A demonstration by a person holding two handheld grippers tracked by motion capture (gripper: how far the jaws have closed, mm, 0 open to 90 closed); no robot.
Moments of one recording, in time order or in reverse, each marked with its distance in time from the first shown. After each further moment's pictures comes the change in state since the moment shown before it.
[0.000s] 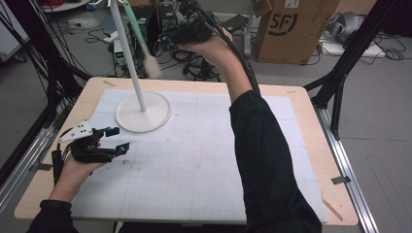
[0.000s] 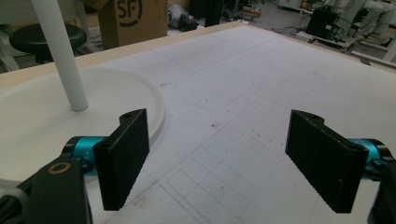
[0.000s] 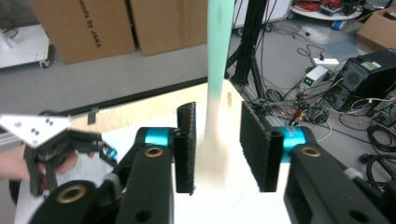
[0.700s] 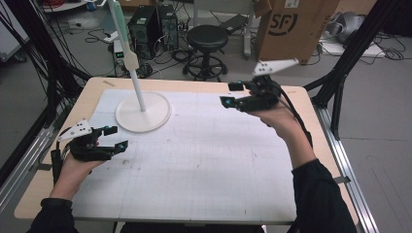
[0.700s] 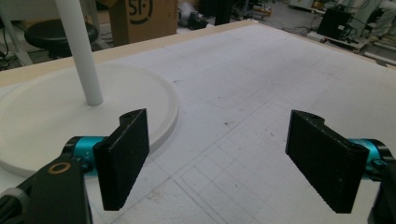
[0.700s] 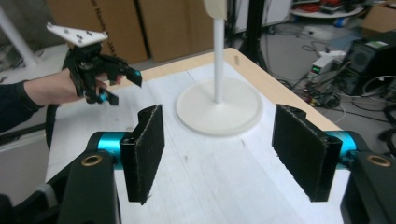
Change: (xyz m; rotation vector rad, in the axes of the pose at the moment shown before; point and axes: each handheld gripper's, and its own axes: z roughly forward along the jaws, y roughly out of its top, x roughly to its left) left arm 0.007 -0.002 -0.001 0.006 0.044 -0.015; right arm 0.009 -0.200 -0.095 -0.137 0.021 0.109
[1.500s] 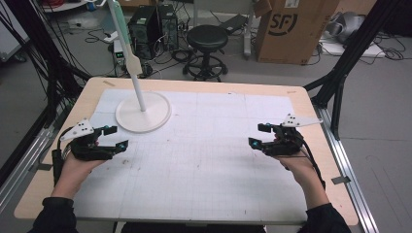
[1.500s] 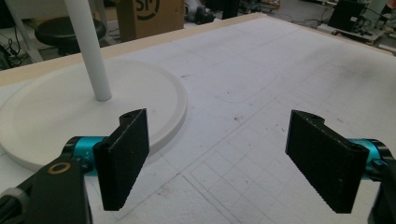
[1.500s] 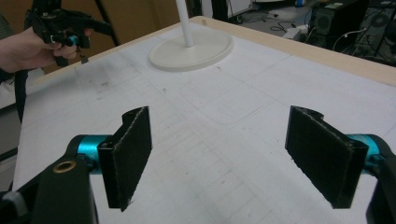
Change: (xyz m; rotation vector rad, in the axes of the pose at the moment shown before) left arm 0.000 -0.002 0.004 0.027 0.026 0.022; right arm -0.002 -0.142 -0.038 -0.030 -0.111 0.148
